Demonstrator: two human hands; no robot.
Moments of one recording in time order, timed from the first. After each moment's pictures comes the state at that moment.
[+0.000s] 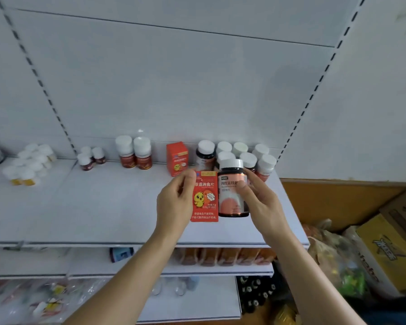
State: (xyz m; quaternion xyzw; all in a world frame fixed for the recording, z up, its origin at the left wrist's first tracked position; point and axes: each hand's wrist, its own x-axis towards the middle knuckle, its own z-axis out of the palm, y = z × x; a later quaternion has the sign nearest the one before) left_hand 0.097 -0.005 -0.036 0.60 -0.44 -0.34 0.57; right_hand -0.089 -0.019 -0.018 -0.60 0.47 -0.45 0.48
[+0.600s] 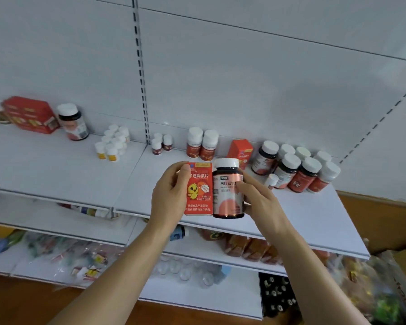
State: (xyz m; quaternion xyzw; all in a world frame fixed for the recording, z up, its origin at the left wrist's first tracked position) left_hand 0.259 0.078 -0.026 0.62 -0.38 -0.33 0.60; right_hand 0.072 0.039 0.003 -0.61 0.44 -0.33 0.57
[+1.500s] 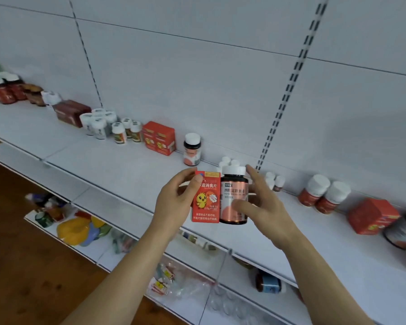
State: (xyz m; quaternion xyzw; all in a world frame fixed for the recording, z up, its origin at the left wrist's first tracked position) left_hand 0.538 0.134 -0.015 0.66 -0.32 -0.27 0.62; right_hand 0.356 0.026 -0.002 -0.73 0.35 -0.24 0.54
